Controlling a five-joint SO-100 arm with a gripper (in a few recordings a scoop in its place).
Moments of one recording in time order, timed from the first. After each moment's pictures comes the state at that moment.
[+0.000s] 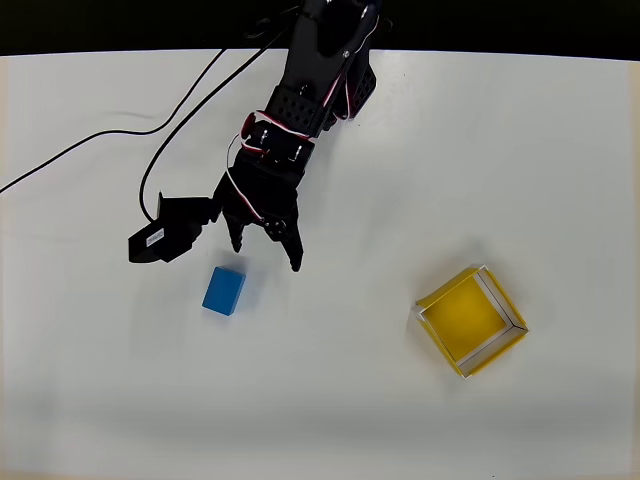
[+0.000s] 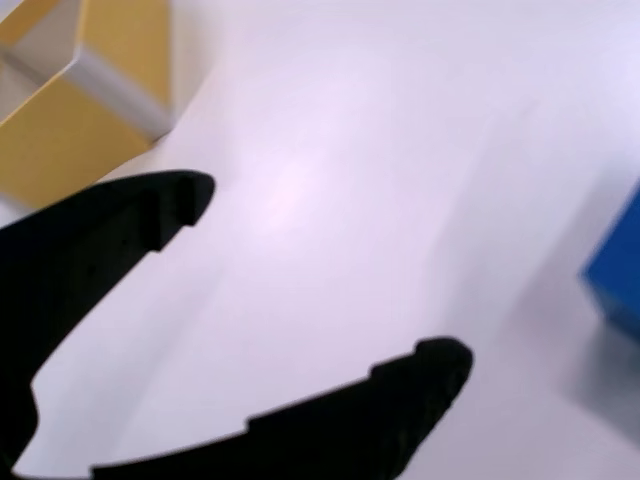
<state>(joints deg) 20.7 128.8 139.7 36.2 -95.5</state>
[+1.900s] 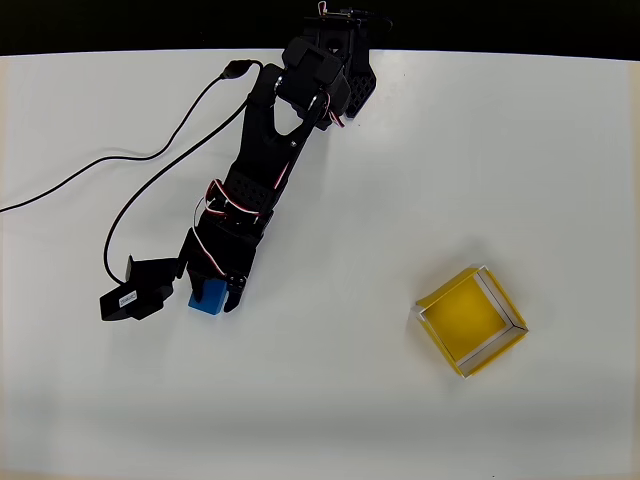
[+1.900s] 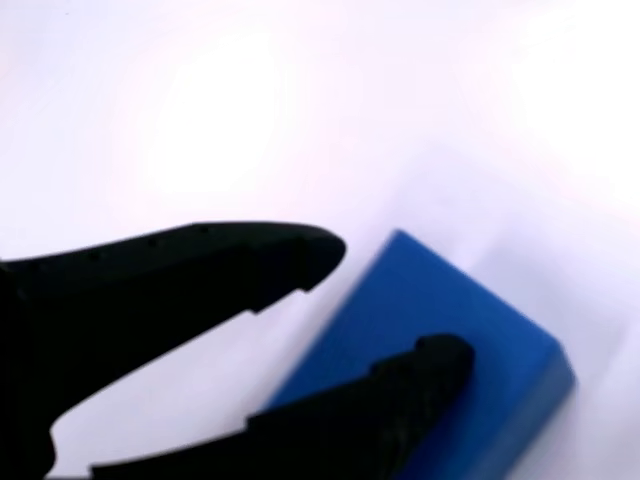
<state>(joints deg) 21.7 88.2 125.1 5.4 -103.7</state>
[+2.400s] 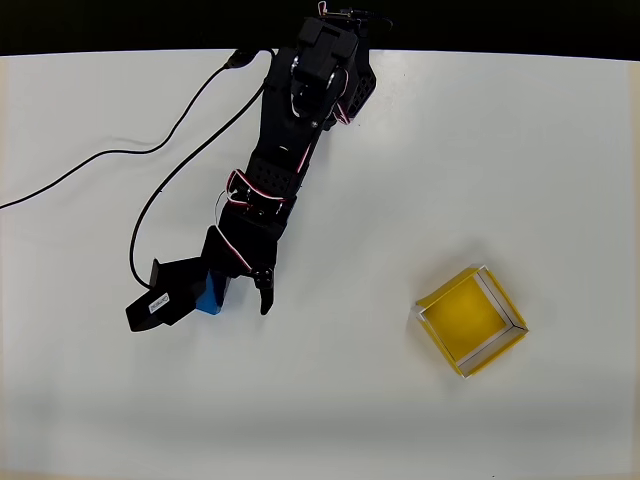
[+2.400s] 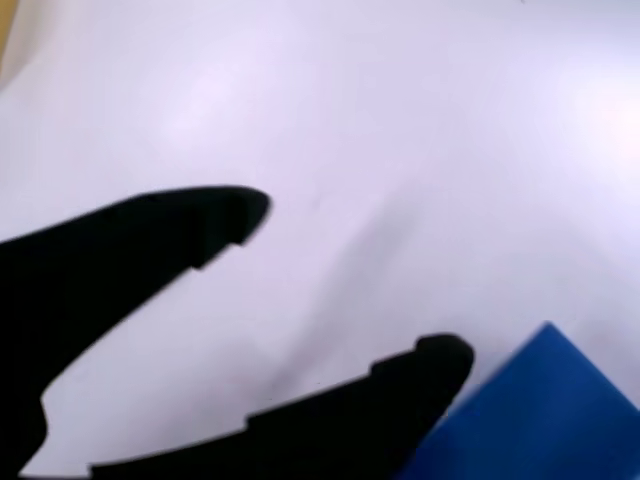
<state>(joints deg) 19.2 97.6 133.9 1.7 -108.7</state>
